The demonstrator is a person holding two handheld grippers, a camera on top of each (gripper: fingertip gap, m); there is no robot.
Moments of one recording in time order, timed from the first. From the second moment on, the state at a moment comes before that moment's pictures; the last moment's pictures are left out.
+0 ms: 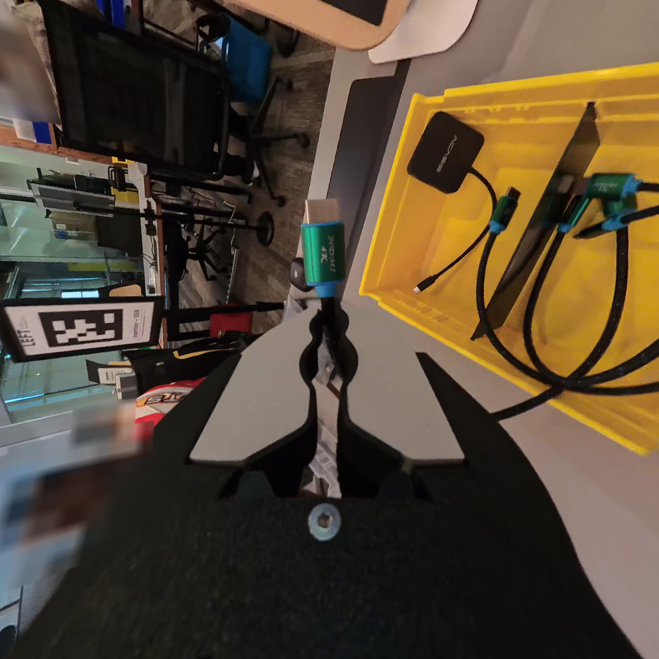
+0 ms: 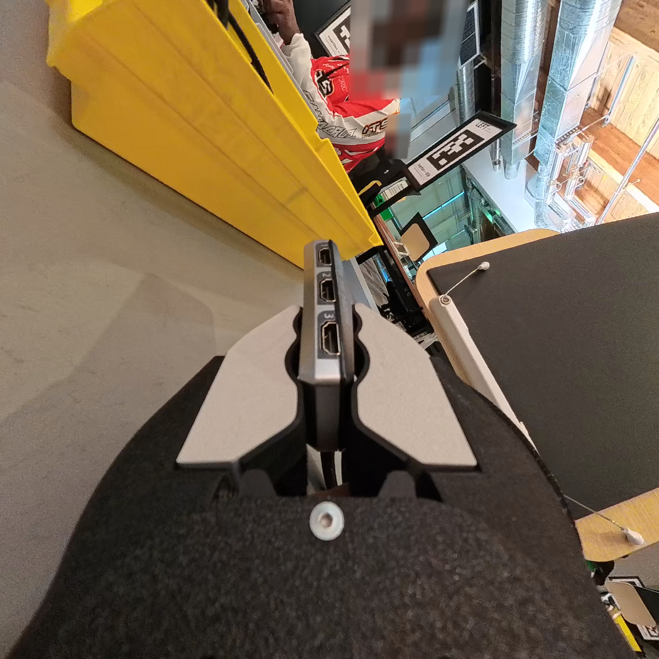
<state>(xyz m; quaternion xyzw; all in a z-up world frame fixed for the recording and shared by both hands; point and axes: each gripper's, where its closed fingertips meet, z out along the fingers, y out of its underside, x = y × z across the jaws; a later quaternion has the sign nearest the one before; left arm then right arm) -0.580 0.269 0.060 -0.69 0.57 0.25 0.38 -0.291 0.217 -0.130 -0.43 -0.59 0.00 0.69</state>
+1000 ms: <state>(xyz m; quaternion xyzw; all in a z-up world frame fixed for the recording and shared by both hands) -0.587 0.207 0.190 -0.68 0.50 0.32 0.43 -0.291 0.216 -0.129 -0.43 -0.58 0.00 0.69</state>
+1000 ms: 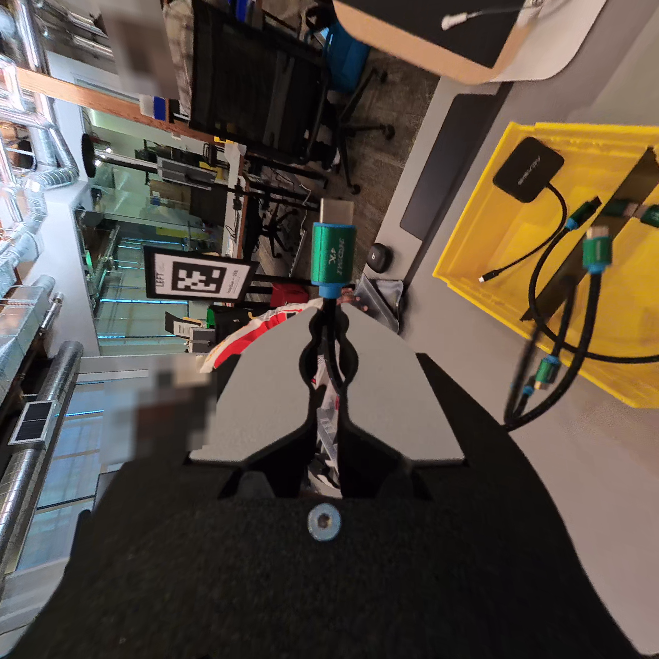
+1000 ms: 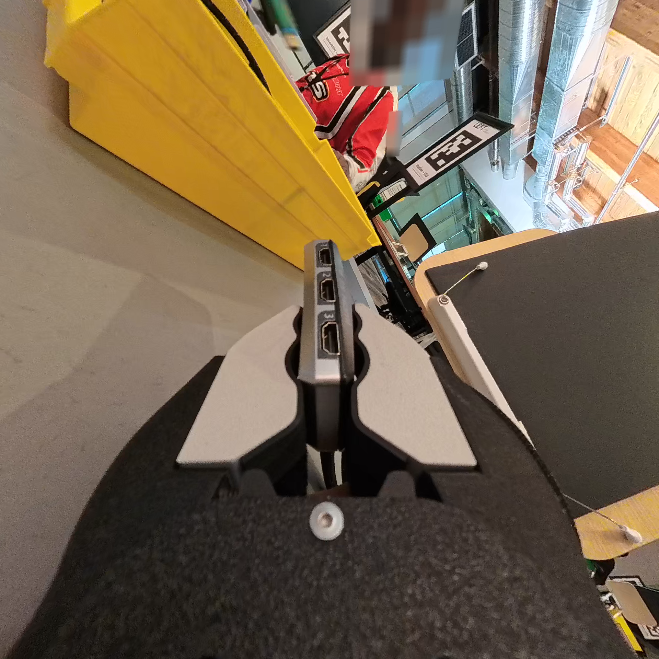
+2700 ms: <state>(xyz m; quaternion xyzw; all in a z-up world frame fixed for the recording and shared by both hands) -0.322 0.103 -0.189 -0.81 0.42 0.00 0.41 -0.277 0.211 -0.096 -0.42 -0.52 0.08 0.74</state>
